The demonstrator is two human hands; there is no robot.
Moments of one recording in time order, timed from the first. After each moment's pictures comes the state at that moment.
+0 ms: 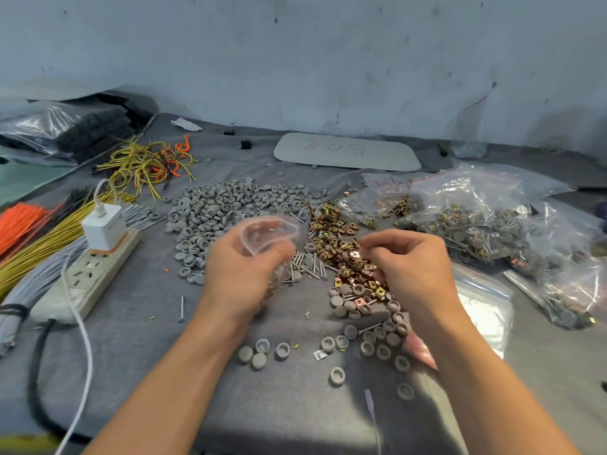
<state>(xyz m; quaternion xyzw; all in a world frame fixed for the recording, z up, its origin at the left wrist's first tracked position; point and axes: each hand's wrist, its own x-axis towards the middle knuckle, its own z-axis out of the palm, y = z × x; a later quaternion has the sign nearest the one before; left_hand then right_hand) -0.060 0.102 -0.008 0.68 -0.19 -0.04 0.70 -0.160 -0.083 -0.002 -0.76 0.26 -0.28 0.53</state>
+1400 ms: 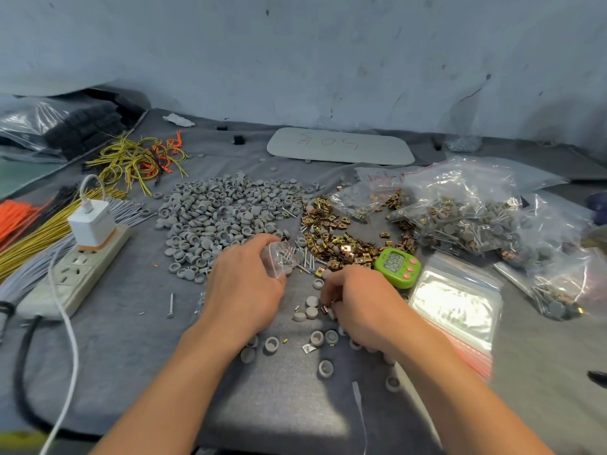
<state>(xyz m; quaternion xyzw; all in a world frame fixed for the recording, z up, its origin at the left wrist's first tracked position) -0.060 0.091 -0.030 0.92 -0.21 0.06 0.33 -0.157 -0.065 -0.025 -0.96 0.18 0.04 0.23</state>
